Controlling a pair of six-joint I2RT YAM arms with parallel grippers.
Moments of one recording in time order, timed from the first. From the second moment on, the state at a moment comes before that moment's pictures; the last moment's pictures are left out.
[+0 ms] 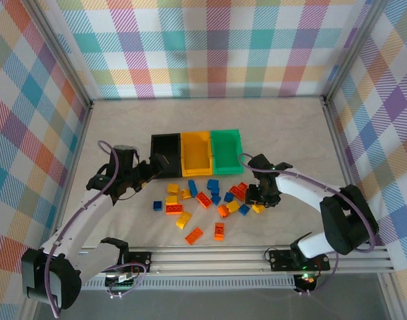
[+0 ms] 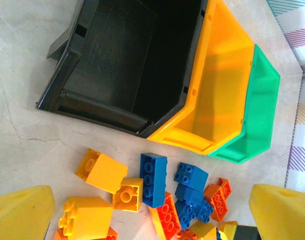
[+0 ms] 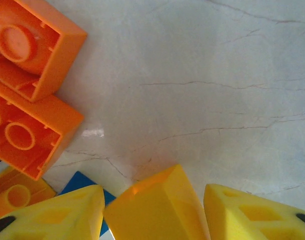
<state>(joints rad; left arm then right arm) -0.25 1.01 0.75 -0.53 0.25 -0.87 0.53 1.45 0.78 -0.79 -0.08 0.57</state>
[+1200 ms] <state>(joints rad) -0.25 1.02 0.73 -0.59 0.27 -0.86 0.54 1.38 0.94 -0.83 -0.08 0.52</state>
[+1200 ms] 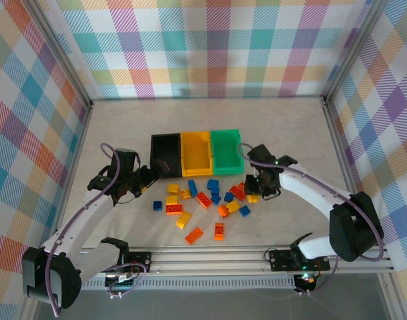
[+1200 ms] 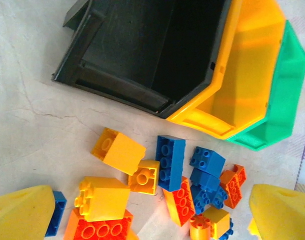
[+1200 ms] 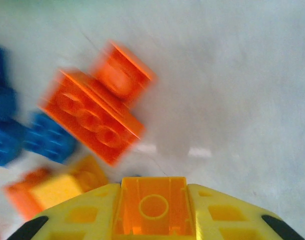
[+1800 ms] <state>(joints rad) -0.24 0.99 0.67 -0.68 0.18 -0.86 0.54 1.94 1.53 -0.65 0.00 0.48</state>
